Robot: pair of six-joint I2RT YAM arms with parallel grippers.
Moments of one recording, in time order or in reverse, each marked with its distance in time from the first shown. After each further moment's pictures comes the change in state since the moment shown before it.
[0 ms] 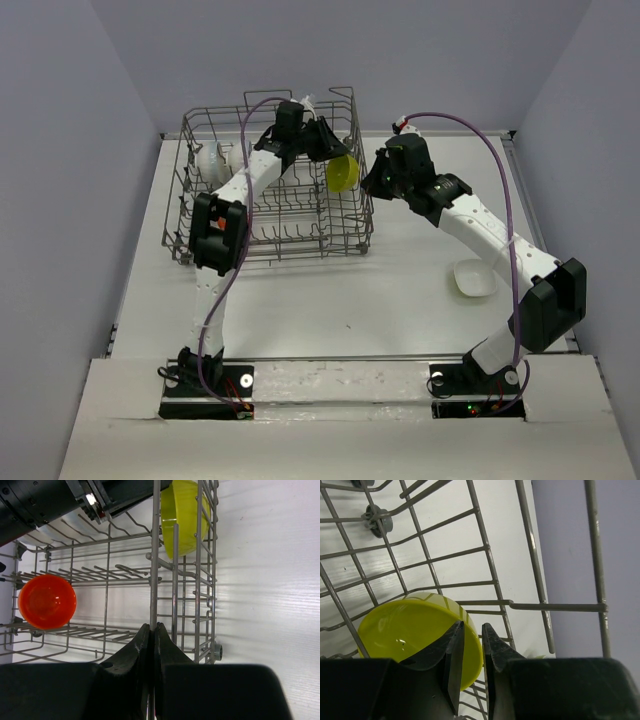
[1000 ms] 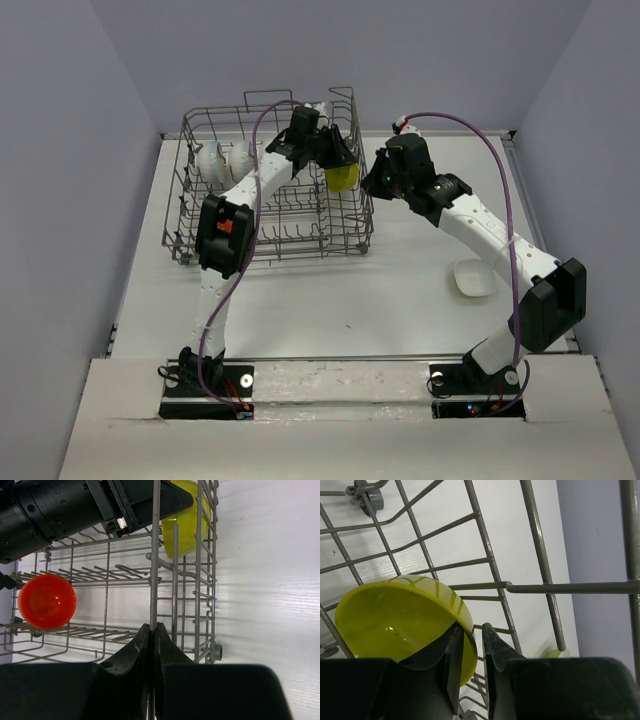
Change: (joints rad) left arm -0.068 -0.001 0.013 -0.100 -0.080 0.098; right arm 0.000 0.000 0.000 0.000 0.000 0.000
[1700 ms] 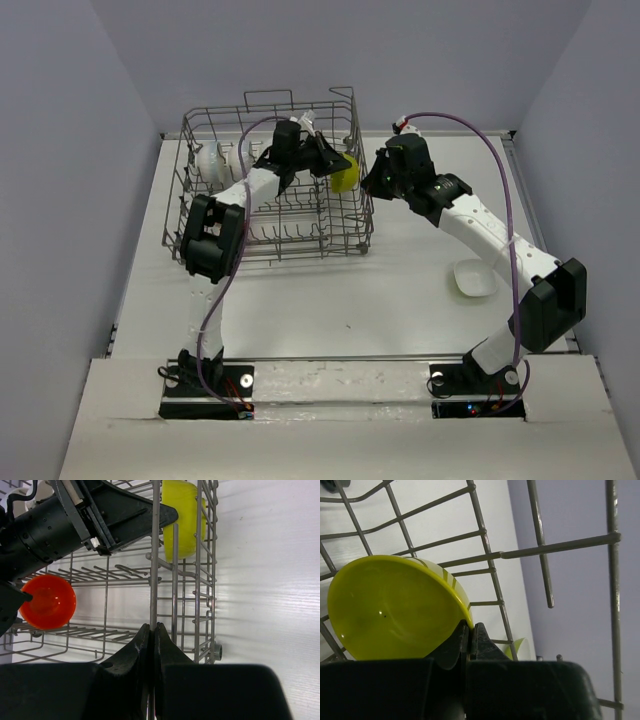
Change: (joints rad) left arm 0.035 -0.110 -0.320 0.354 0.142 -0.196; right arm 0.000 0.000 0.000 0.000 0.000 0.000
